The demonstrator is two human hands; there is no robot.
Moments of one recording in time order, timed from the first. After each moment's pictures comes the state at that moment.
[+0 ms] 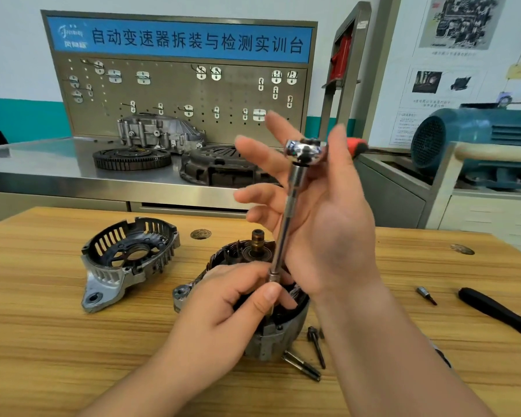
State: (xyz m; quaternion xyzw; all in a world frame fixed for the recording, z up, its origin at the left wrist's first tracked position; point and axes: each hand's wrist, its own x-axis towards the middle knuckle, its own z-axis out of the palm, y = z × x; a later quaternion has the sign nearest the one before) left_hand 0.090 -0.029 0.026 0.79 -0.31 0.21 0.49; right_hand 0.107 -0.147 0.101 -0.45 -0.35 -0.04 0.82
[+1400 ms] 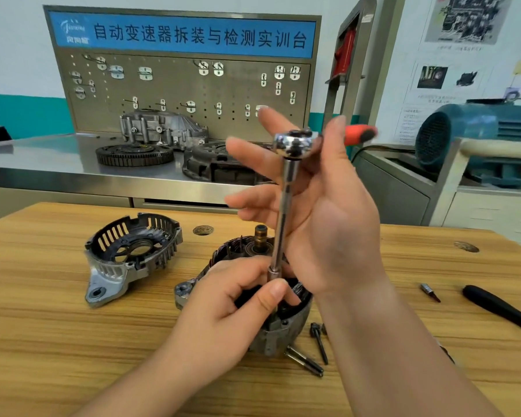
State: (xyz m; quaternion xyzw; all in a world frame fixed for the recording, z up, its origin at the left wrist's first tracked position) left_hand 0.091 -0.031 0.025 0.77 -0.31 0.20 0.53; right_hand 0.103 -0.145 0.103 -0.47 -0.35 -0.04 0.81
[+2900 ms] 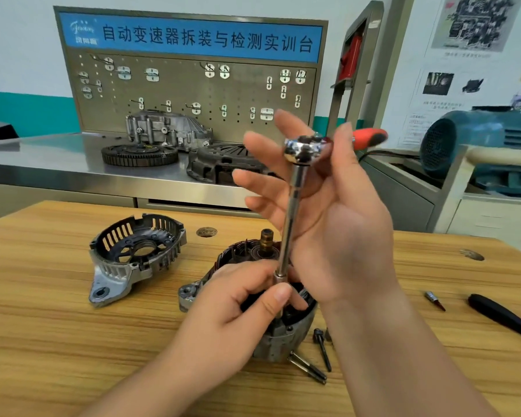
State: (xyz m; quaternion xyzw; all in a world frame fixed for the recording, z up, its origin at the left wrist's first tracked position) left_hand 0.091 -0.028 0.025 0.77 -0.31 0.19 0.53; right_hand 0.100 -0.142 0.105 -0.44 -0.33 -0.04 0.83
